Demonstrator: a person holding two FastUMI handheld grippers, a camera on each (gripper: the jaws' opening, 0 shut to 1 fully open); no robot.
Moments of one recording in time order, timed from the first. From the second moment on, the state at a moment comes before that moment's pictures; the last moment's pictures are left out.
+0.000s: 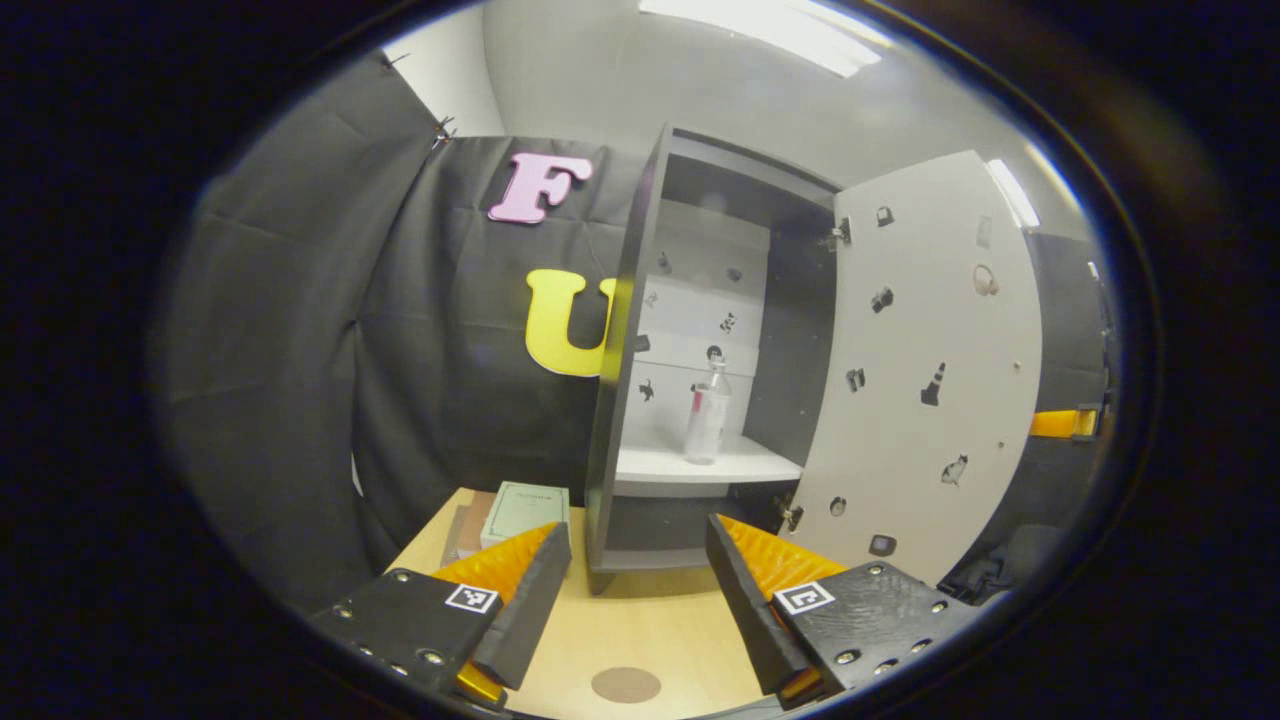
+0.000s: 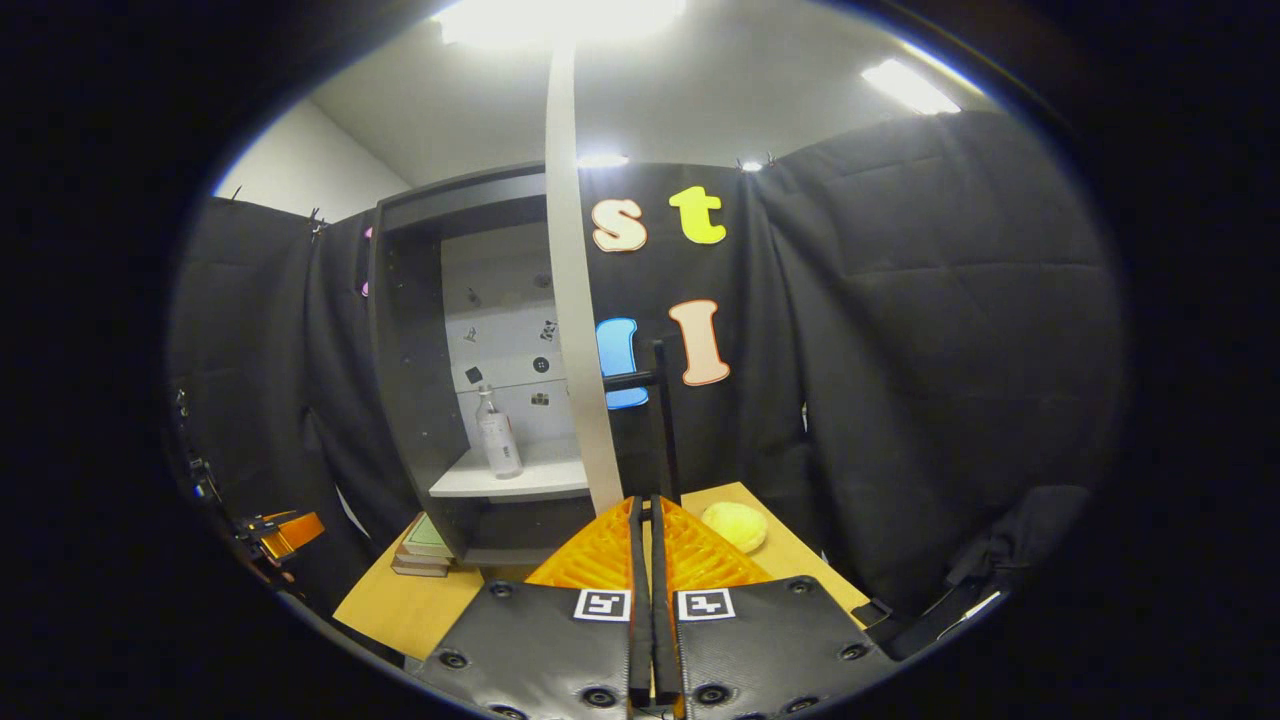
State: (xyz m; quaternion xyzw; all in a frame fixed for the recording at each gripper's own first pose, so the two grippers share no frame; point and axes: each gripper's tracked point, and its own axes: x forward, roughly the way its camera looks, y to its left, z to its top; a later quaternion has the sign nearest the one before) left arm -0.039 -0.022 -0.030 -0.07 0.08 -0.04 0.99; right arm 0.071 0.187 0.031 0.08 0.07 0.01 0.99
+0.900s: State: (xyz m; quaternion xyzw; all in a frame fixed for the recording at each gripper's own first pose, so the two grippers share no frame) left arm 0.072 -0.051 0.036 -0.08 0.04 -0.09 0.99; right arm 0.101 0.071 0.012 0.07 0.08 -0.12 0.99
